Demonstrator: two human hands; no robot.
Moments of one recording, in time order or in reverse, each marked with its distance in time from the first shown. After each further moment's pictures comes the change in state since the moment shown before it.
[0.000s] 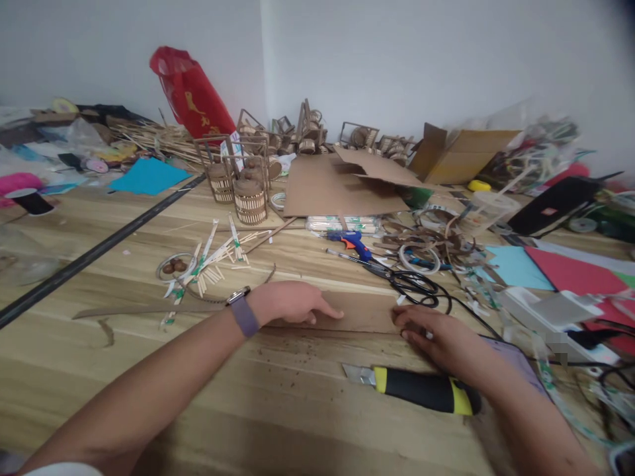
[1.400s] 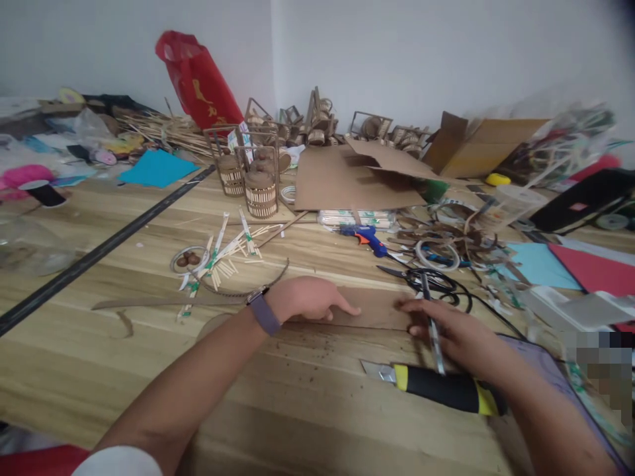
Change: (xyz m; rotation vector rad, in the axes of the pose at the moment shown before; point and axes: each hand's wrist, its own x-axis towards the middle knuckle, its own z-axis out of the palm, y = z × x) left_hand 0.002 -0.002 0.003 -0.073 -0.011 -0.021; right_hand 0.008 0.001 0.009 0.199 0.092 0.055
